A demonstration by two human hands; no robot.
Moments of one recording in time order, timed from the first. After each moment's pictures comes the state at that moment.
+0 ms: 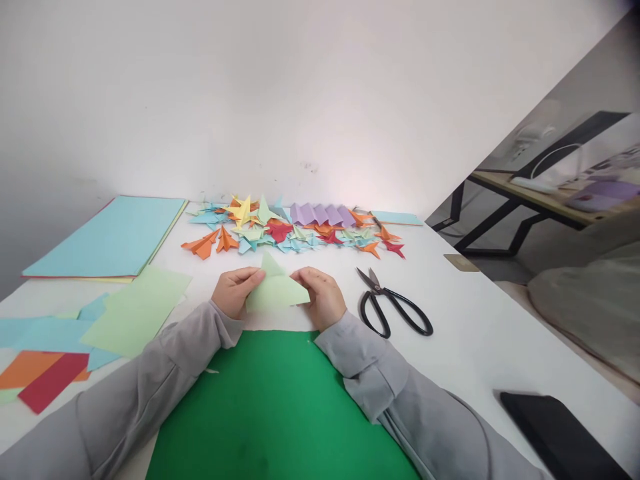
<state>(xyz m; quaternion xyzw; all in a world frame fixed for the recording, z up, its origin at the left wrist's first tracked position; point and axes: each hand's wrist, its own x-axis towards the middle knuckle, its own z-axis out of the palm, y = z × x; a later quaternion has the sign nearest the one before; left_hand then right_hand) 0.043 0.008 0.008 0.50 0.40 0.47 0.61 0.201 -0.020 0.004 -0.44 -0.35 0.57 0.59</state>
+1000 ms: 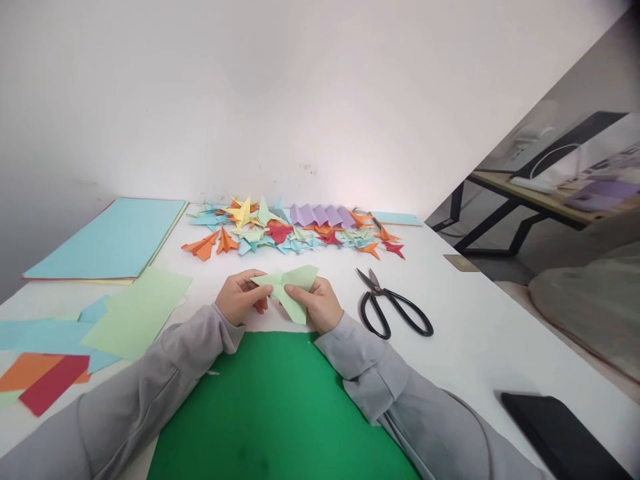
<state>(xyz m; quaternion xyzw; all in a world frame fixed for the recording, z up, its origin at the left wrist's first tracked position) 0.044 0.002 0.015 0.56 0.39 0.40 0.61 0.200 -0.026 -0.001 -0.41 -0.43 0.57 0.56</state>
